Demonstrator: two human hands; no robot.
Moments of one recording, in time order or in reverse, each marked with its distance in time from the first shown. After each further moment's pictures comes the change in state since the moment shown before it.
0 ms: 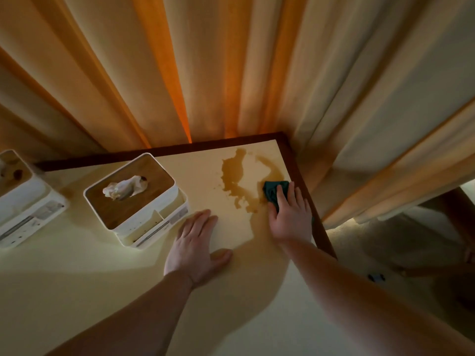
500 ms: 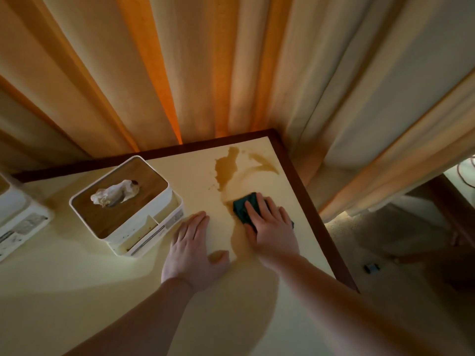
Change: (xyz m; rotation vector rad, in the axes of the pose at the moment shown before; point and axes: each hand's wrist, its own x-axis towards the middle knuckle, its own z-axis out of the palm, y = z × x) left_hand -0.001 -0.001 -0.001 -0.093 -0.008 -0.032; right_hand -0.042 -0.028 0.006 -0.032 -0.142 -0.225
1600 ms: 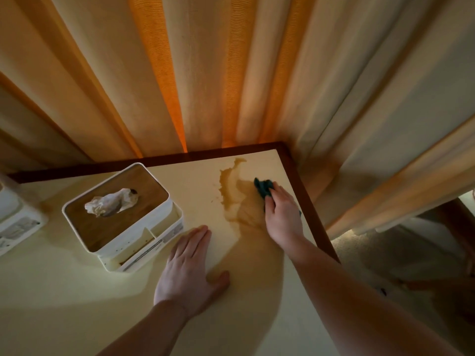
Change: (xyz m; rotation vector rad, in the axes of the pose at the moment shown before) left_hand 0.002 -0.005 0.004 0.033 0.016 0.028; right_hand 0.084 0.021 -0.016 0.429 0.274 0.140
